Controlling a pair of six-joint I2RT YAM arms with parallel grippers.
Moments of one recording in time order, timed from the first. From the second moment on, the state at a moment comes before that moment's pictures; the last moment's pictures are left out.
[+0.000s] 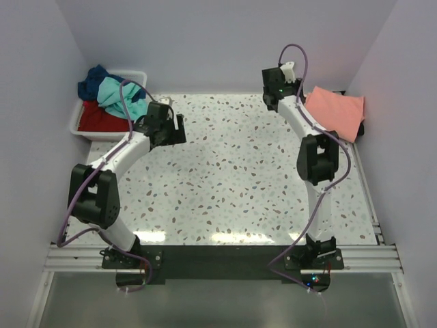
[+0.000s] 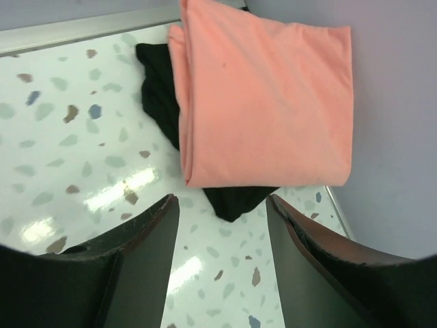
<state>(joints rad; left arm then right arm) -0.27 1.65 1.23 -0.40 -0.05 -0.38 0.25 2.32 2.12 -0.53 1.01 0.07</state>
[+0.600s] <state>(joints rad) -0.27 1.54 1.12 -0.31 -0.06 -0.33 0.47 1.79 1.46 -0.60 0.51 0.29</state>
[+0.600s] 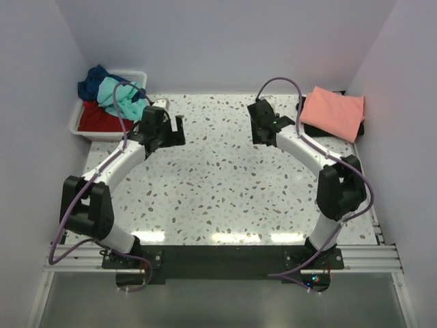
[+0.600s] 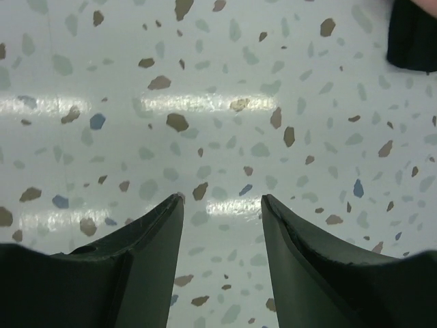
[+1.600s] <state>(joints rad) -0.40 1.46 1.09 -0.30 -0.17 -0.33 0.67 1.50 1.28 -0.52 0.38 0.38</state>
